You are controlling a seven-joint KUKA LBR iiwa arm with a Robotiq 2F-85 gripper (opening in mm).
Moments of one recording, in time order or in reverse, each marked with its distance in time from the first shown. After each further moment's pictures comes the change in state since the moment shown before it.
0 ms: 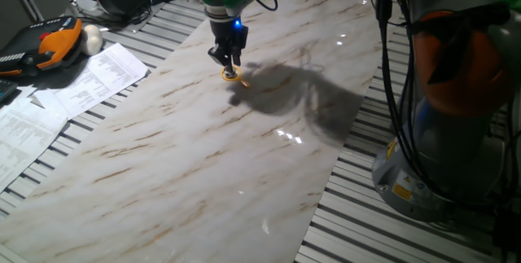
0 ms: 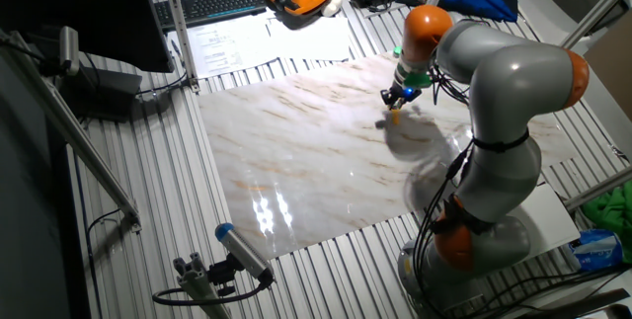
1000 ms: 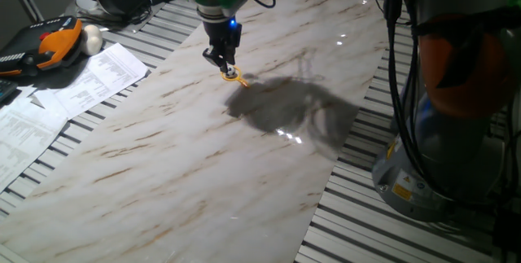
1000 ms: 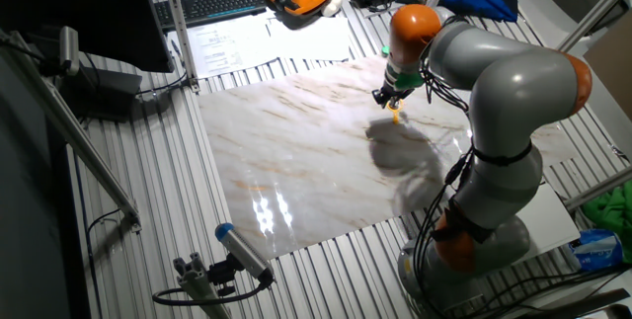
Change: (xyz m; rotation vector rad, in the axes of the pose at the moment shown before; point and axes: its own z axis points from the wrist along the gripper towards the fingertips) arm 0.009 0.023 -0.021 -0.009 -0.047 -0.125
